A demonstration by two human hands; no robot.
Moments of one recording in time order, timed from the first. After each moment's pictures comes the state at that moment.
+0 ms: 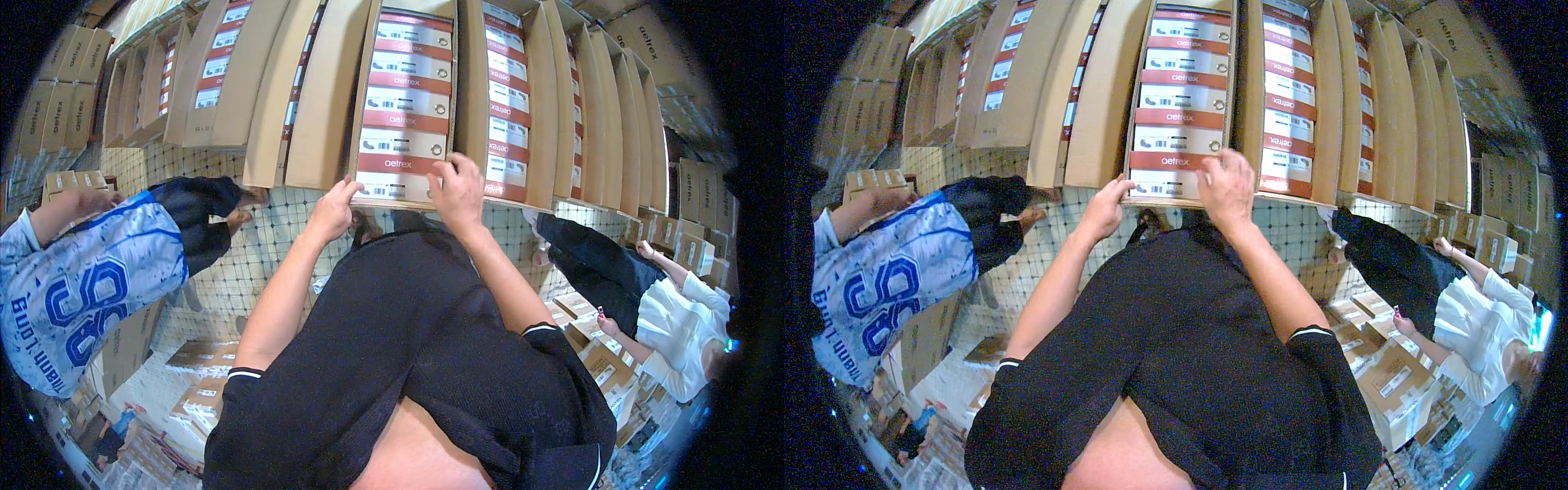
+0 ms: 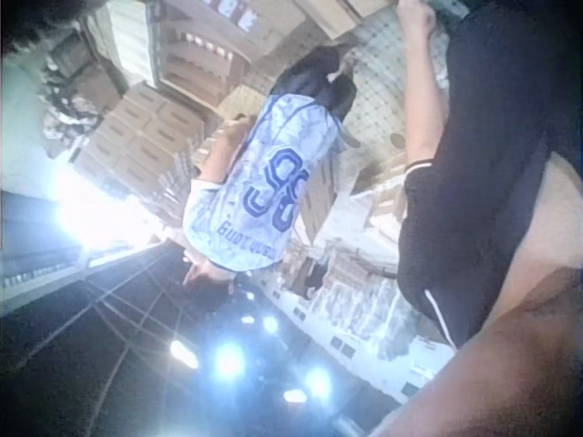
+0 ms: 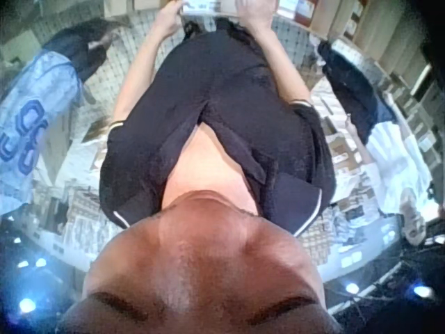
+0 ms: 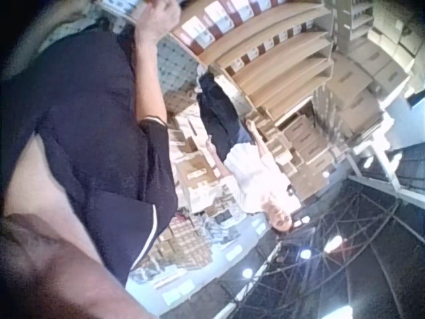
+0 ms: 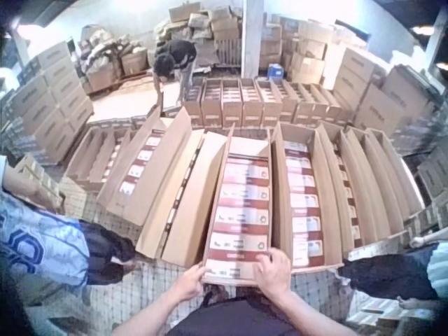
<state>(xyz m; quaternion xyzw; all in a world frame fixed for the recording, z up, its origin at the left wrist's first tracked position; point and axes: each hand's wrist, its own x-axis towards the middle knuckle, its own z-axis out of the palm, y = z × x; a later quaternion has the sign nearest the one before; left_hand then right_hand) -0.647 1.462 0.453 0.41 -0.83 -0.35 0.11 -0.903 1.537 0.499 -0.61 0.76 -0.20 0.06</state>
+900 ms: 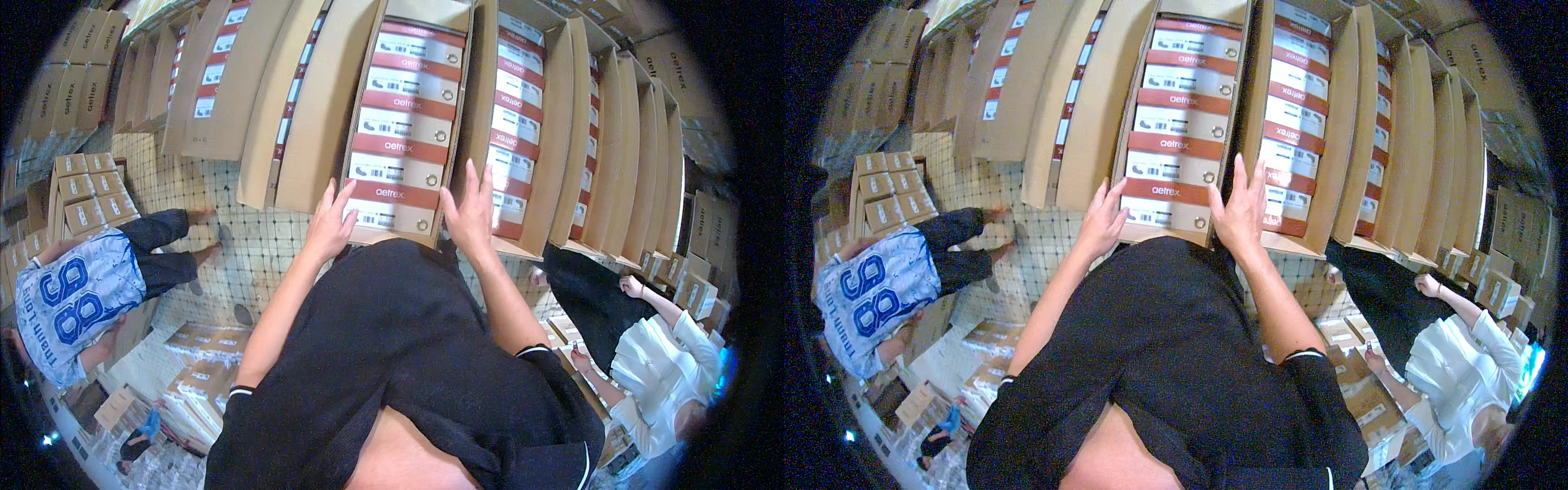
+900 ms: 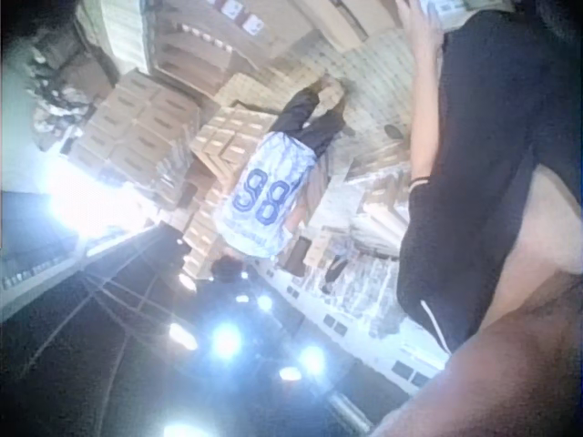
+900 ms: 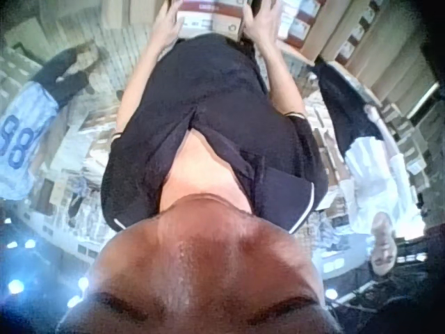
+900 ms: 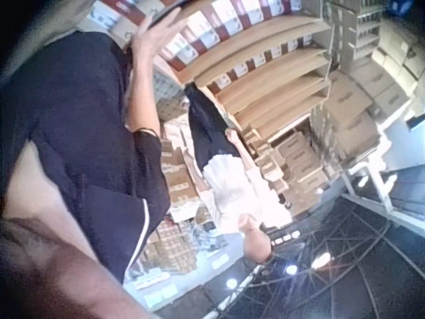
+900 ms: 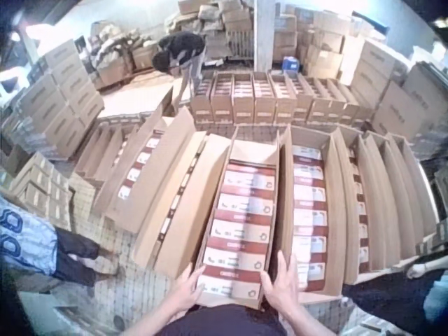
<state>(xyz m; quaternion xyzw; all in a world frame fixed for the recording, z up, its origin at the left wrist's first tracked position) -0.701 1.441 0.475 0.54 -0.74 -0.40 0.07 -0.973 1.502 0.497 -0.54 0.80 -0.21 0.16</state>
